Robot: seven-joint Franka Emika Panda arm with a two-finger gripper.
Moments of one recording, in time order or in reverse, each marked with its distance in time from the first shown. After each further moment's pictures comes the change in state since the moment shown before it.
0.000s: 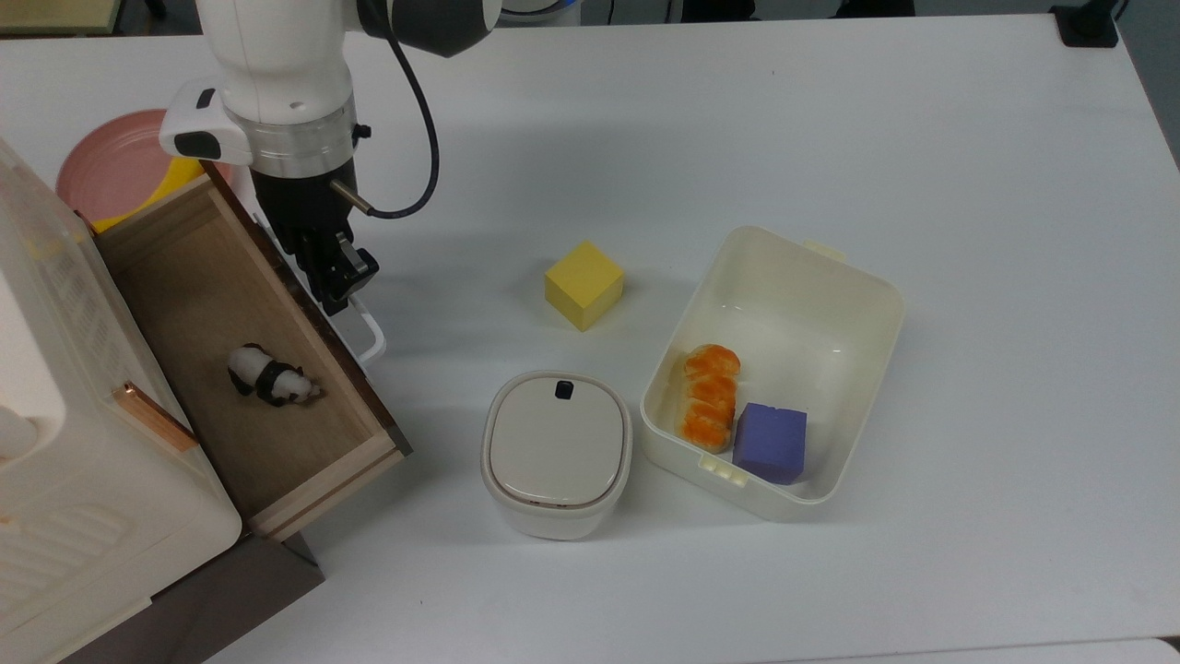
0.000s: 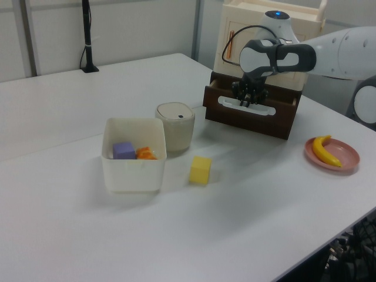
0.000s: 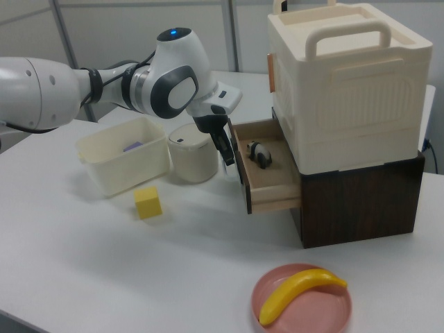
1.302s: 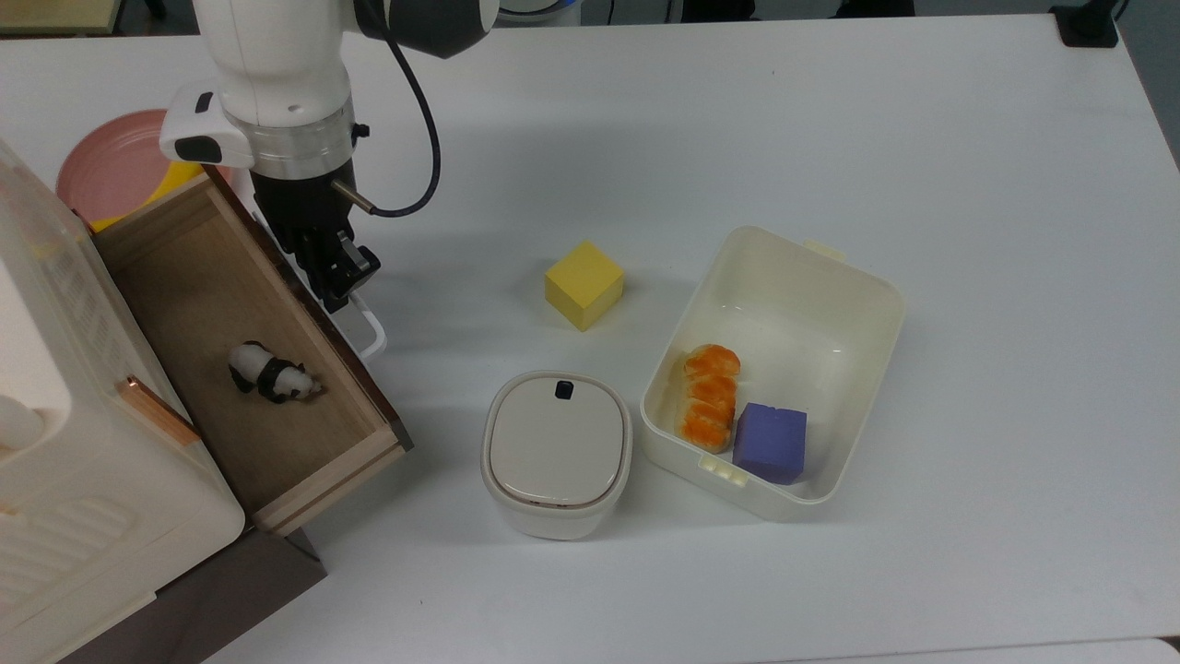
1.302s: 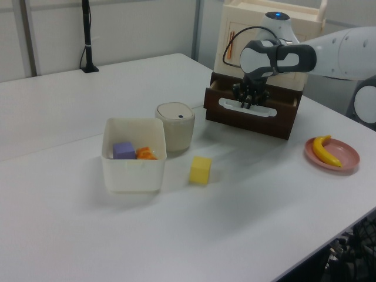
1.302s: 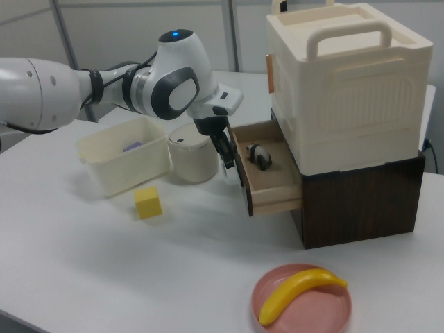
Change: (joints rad) arm -0.005 0.000 0.002 -0.006 -0.002 -0.016 -0.056
